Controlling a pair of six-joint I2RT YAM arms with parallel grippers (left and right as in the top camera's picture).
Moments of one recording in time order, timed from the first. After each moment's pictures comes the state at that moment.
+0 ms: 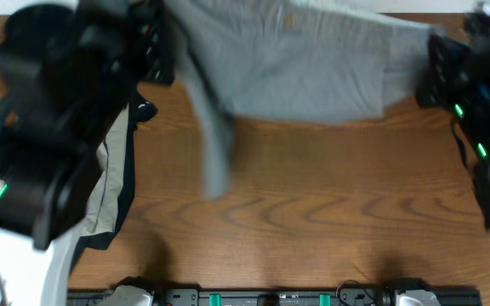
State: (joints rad) left arm -0.30 1.29 1.97 -0.90 0.03 -0.15; right arm 0.07 1.10 1.55 -0.73 -0.04 0.08
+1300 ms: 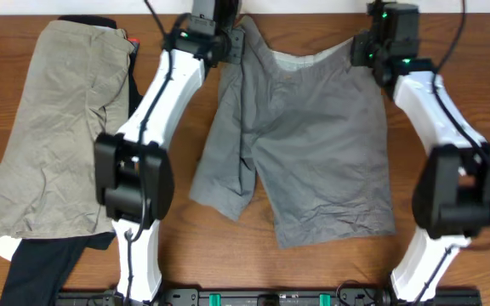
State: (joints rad) left arm -0.30 2.18 1.94 -0.58 0.06 -0.08; right arm 0.05 2.04 1.55 -0.16 -0.02 0.06
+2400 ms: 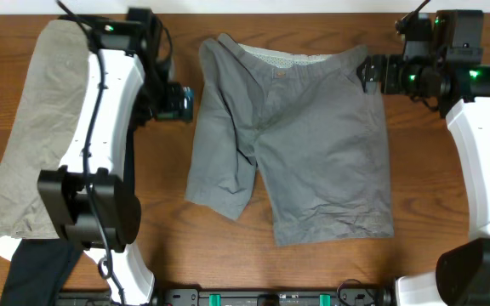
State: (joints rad) left arm -0.10 1.96 1.85 -1.52 0.08 -0.09; right arm -0.02 1.64 1.56 -0.86 -0.28 0.00
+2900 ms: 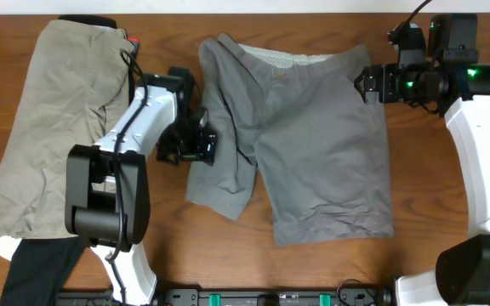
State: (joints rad) left arm -0.19 1.98 1.40 -1.15 0.20 -0.04; right arm -0.02 1.65 1.56 -0.91 -0.30 -0.06
